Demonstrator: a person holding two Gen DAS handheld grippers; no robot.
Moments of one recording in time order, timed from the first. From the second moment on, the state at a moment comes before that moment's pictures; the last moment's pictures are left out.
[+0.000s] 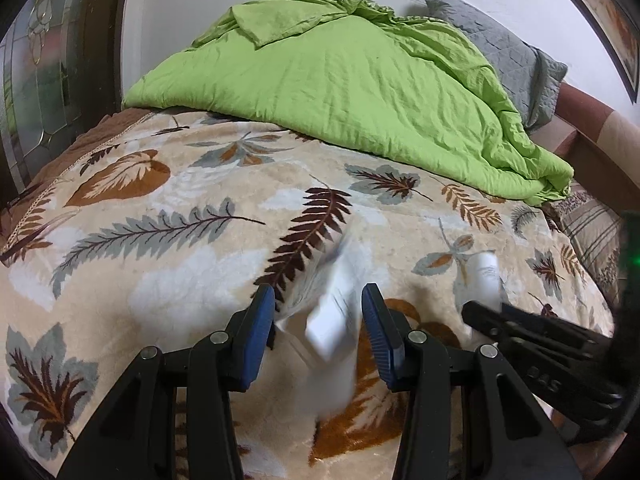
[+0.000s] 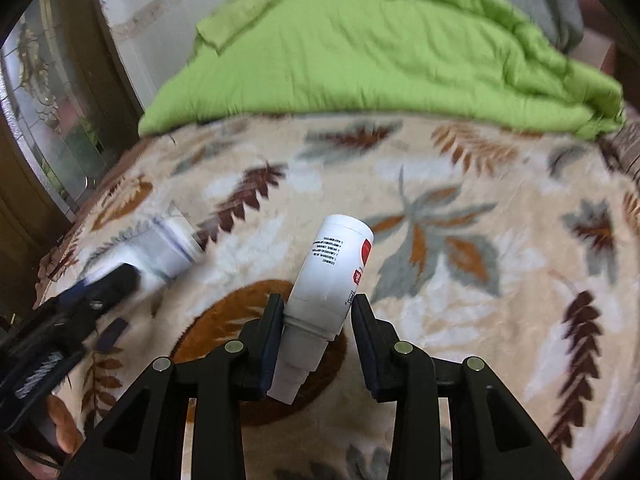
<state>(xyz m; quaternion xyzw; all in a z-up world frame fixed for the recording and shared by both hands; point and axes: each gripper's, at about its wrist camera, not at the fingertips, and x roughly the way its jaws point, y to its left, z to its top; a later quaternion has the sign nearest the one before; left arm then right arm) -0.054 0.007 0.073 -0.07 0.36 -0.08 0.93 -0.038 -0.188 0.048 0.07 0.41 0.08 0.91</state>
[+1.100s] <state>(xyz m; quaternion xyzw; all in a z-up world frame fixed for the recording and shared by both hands) -0.018 0.017 0.026 -0.08 0.47 -0.04 0.88 -0.102 -0.215 0.067 0.13 0.37 0.08 0.92</state>
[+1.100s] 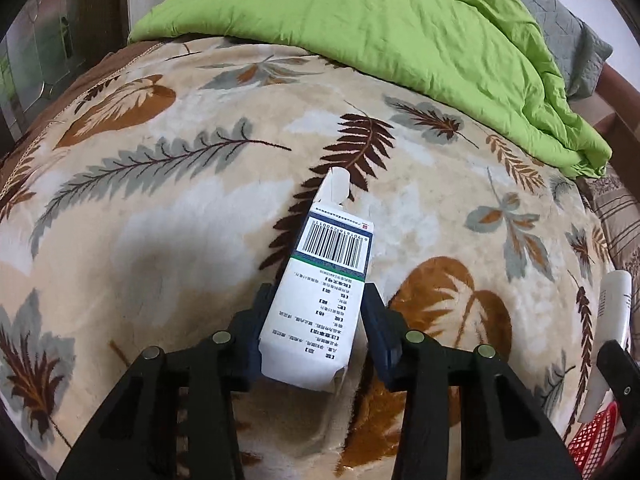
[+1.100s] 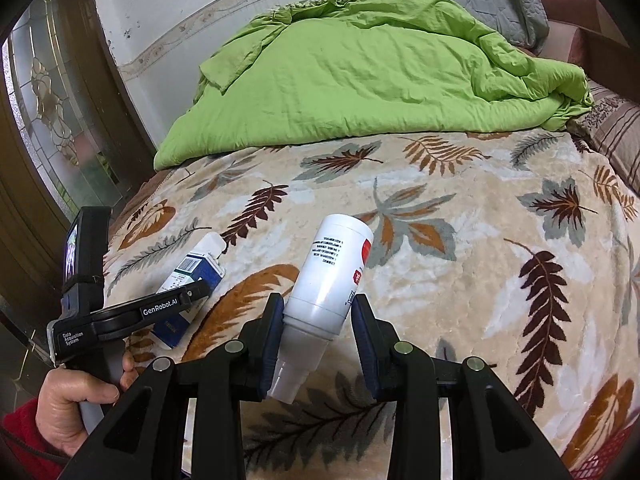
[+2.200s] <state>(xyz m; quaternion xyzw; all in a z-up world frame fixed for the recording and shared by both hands) -0.049 -0.010 0.060 -0.03 0.39 -0.10 0.91 -0.105 -0.209 0.073 0.11 0.36 0.08 0.92</state>
